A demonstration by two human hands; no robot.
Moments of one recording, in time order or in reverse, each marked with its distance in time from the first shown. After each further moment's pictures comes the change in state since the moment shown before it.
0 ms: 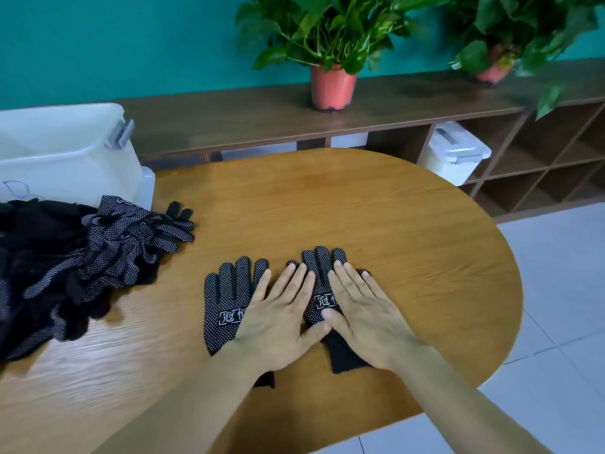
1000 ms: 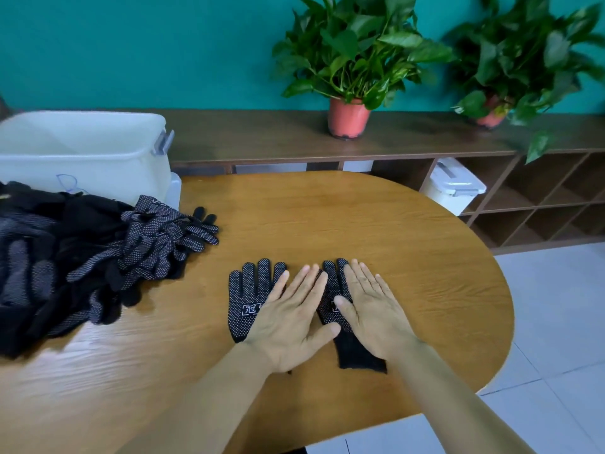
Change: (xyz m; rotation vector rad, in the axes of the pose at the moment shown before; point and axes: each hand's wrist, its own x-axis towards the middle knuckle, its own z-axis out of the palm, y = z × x) left_hand -0.022 -0.013 -0.008 -0.132 0.171 0.098; right_hand 0.006 -0.021 -0.021 0.055 0.059 0.143
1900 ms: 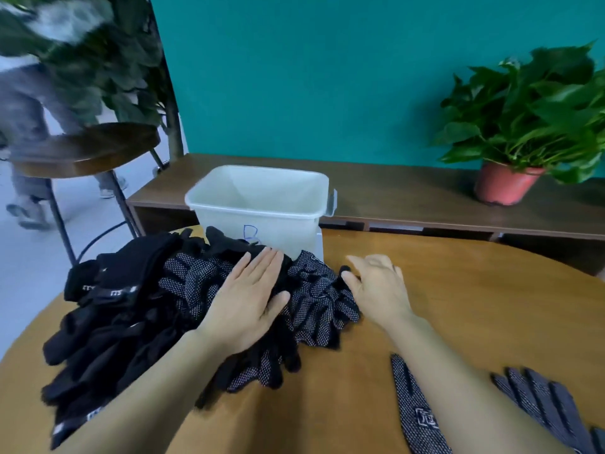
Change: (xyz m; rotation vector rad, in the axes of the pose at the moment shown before) left_hand -0.118 -0.276 -0.118 0.203 0.463 -0.252; right_hand 0.188 -0.248 -0.034 0.108 0.216 -0.163
